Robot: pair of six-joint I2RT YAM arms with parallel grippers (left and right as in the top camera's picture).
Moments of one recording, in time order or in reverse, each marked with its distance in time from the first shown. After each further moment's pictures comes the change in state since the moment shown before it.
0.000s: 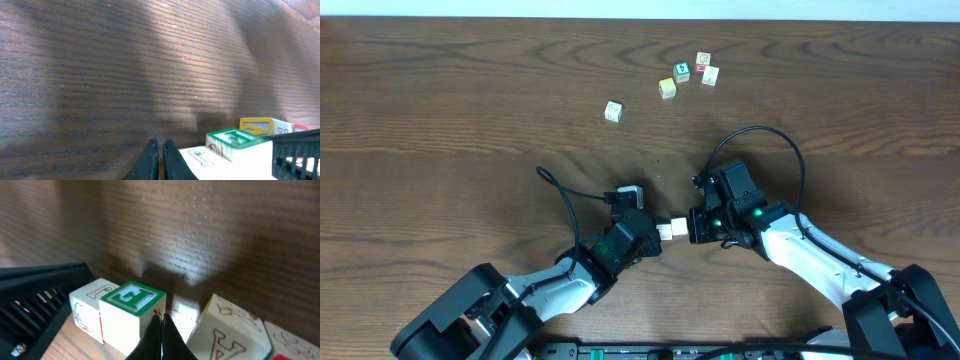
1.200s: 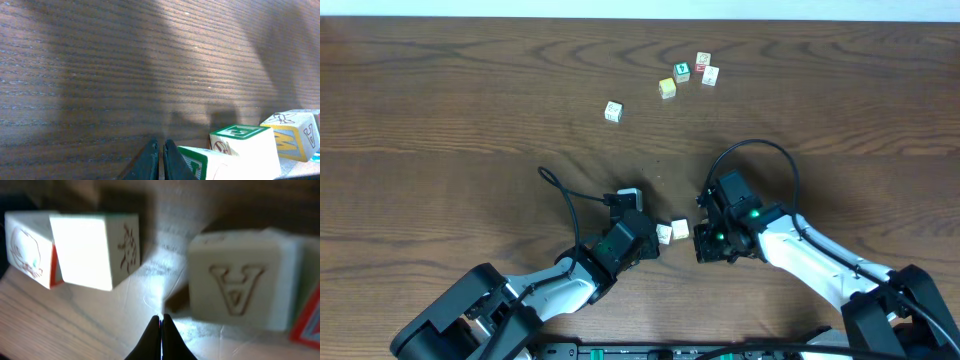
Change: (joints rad) left arm 0.001 0.000 0.000 -0.046 0.003 0.018; right arm 0.031 0.000 0.003 -0.214 0.026 -0.013
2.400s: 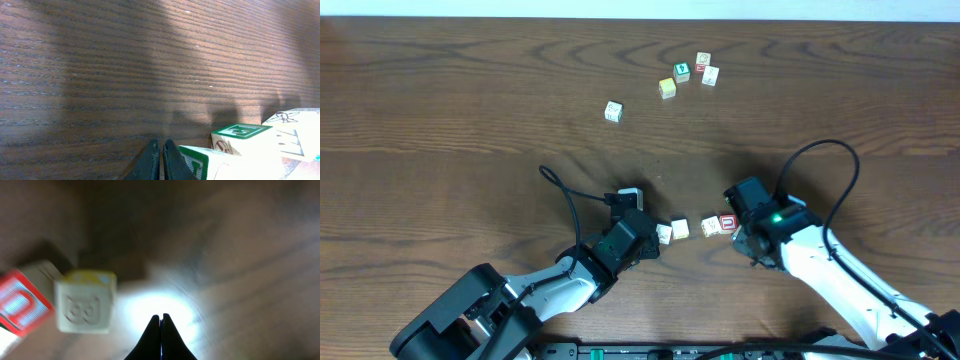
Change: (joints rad) left arm 0.000 0.000 0.011 -0.029 0.000 0.008; right arm -0.071 -0.161 0.013 -0.296 0.541 0.575
